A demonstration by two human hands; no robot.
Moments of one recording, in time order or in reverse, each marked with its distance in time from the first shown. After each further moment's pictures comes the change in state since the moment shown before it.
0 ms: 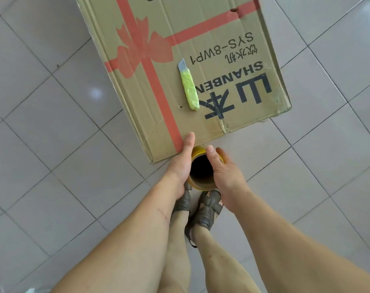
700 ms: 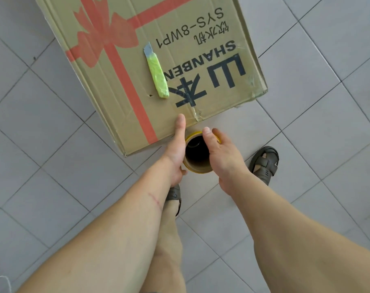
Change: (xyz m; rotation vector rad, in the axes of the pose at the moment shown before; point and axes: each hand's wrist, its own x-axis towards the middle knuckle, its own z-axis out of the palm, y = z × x) left_hand 0.011 0.004 0.053 0.016 -0.006 -0.046; right_hand 0.014 -0.019 -0.056 -0.008 0.011 0.004
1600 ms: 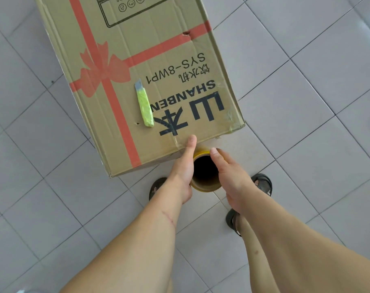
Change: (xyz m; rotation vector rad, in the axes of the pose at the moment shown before) left_hand 0.009 0.011 0.071 -0.095 0.069 0.049; right_hand 0.014 -0.026 -0.068 -0.053 -0.119 0.015
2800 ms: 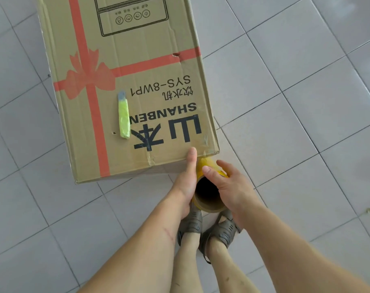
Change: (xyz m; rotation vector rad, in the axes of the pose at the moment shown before) left_hand -0.008 0.008 0.082 -0.097 -0.025 0.057; right_hand 0.022 -0.032 -0.078 -0.226 -0.003 -0.168
